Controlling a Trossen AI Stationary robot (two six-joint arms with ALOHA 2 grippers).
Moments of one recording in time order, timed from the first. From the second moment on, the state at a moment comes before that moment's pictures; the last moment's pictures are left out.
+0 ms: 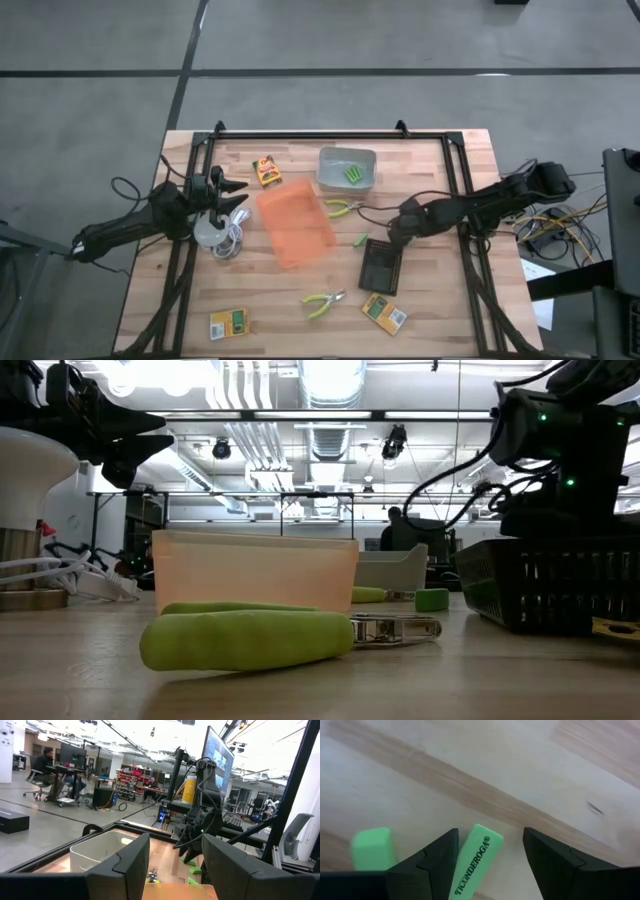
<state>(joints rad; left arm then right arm) 0.32 0.02 0.01 0.18 0.11 -0.24 0.14 1.35 0.57 -0.73 0.22 1.28</state>
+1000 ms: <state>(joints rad) 0.32 0.02 0.01 0.18 0.11 -0.24 0.27 1.22 0.57 -0.83 0.17 1.88</state>
